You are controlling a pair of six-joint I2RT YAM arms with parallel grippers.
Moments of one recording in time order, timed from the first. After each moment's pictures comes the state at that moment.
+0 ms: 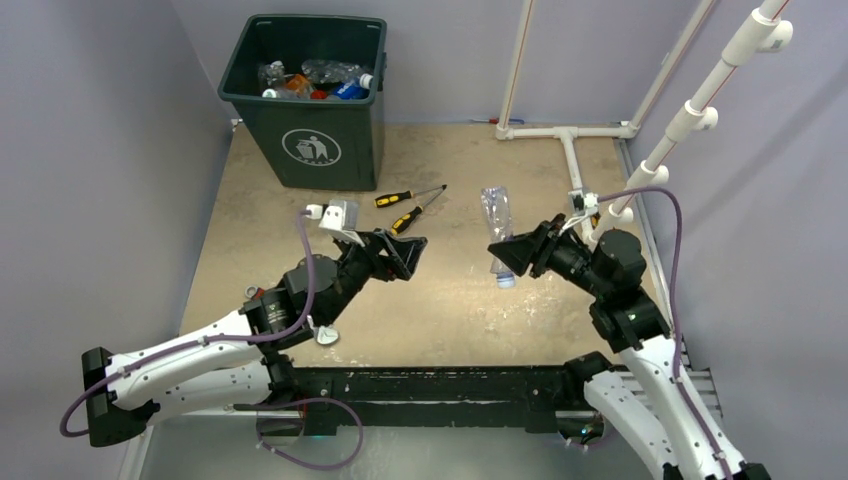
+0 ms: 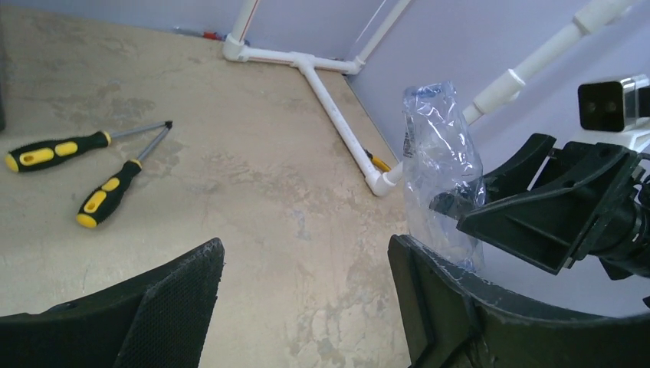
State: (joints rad) left arm -1.10 0.83 0.73 0.05 -0.56 -0.58; right arm 0.31 0.61 0.67 -0.23 -0.49 0.57
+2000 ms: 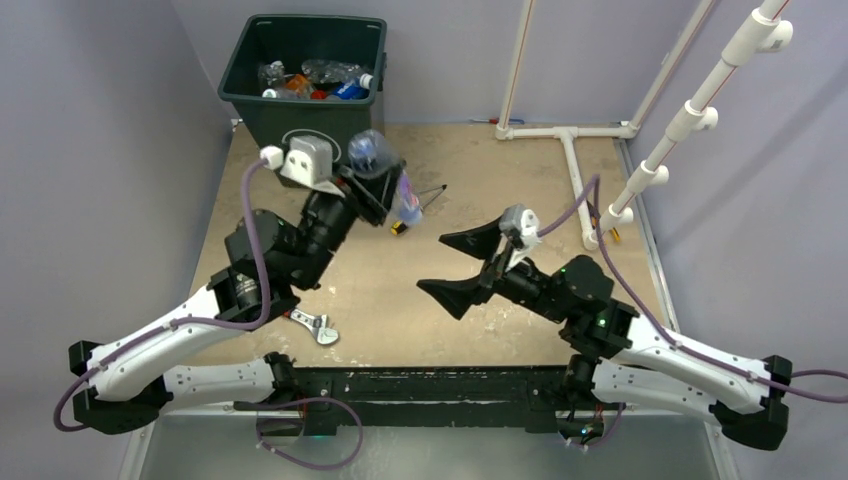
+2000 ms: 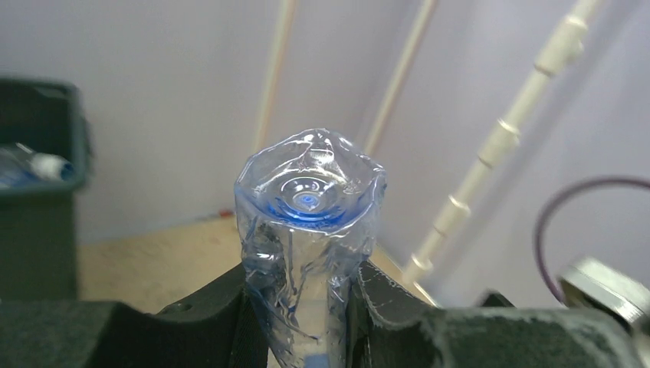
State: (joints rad) left arm -1.11 0.94 1.17 0.06 -0.50 -0.19; right arm 1.11 0.80 0.76 0.25 -0.03 0.22
